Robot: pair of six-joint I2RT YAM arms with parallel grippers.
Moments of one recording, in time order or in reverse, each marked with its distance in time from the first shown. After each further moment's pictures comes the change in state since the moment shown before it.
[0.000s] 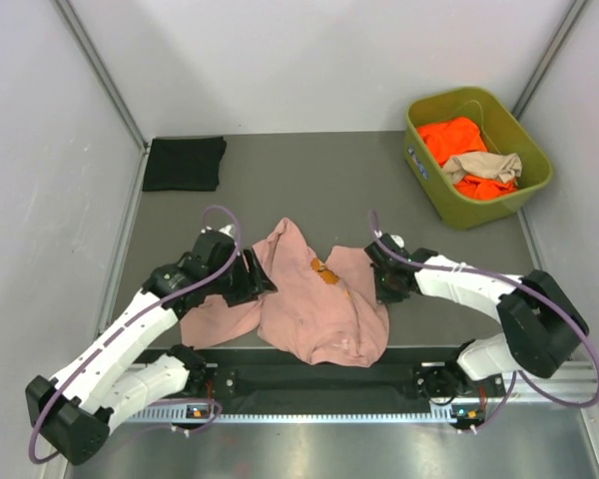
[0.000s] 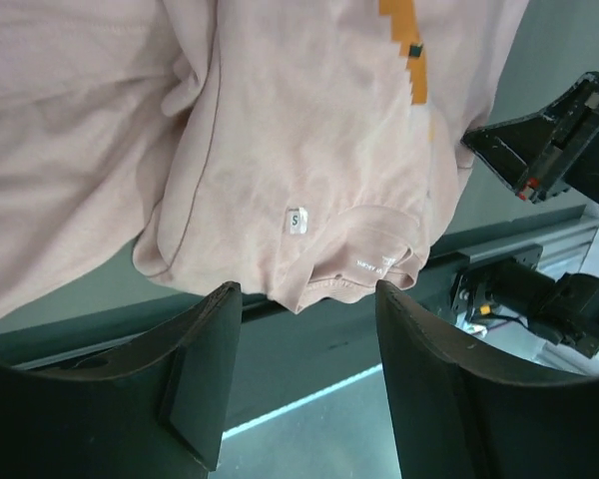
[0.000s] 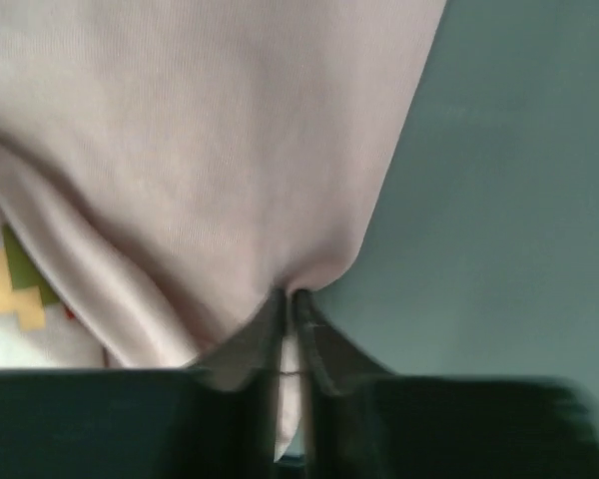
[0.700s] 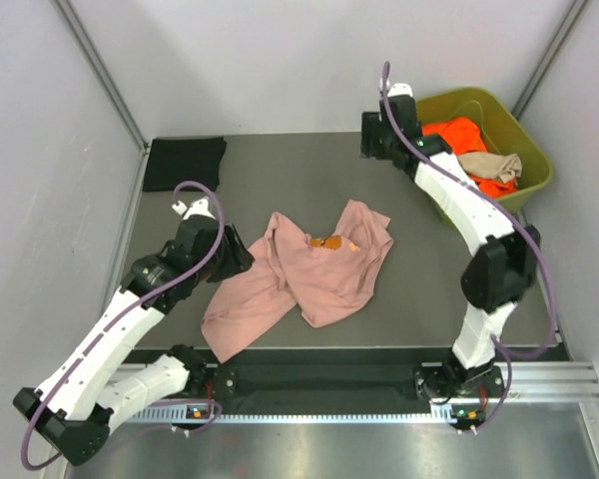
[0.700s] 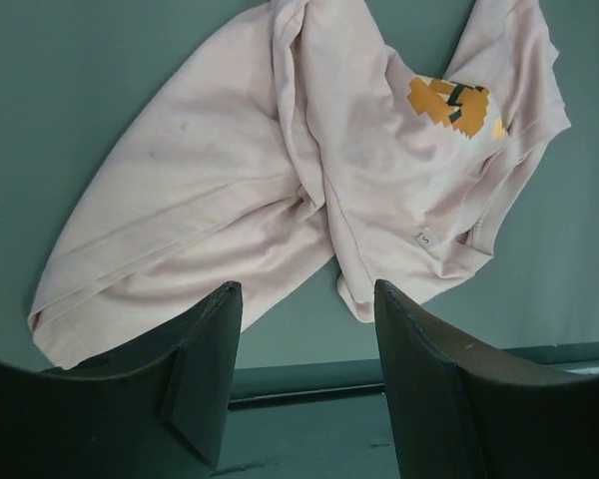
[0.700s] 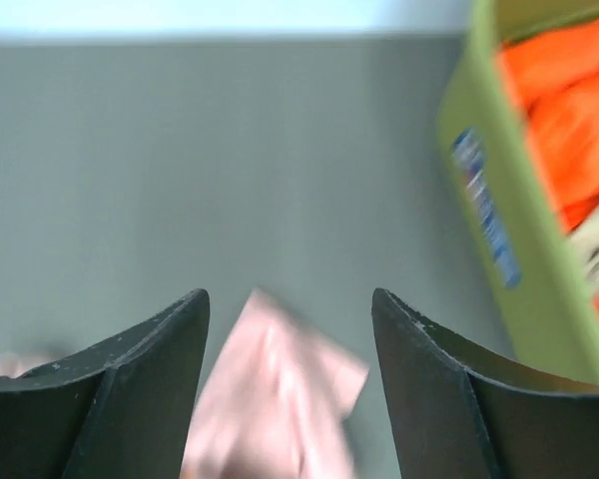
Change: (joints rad) left arm 0.001 -0.021 0.250 -0.131 -0.374 0.113; right arm -0.277 0.509 1.168 0.013 0.179 -0.352
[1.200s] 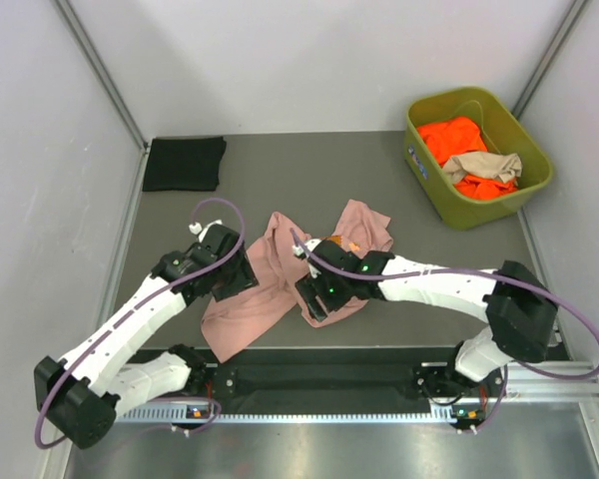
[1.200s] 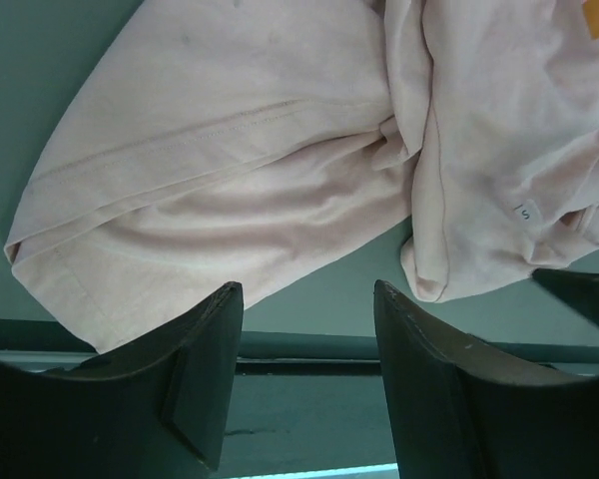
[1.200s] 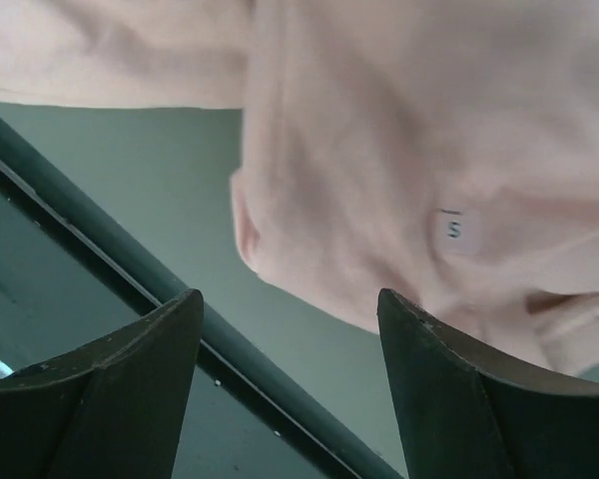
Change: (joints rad) left arm 0.002 0.134 -0.157 -0.004 0.059 -0.114; right arm 0.611 -0.374 -0.848 0.015 -0.327 0.097
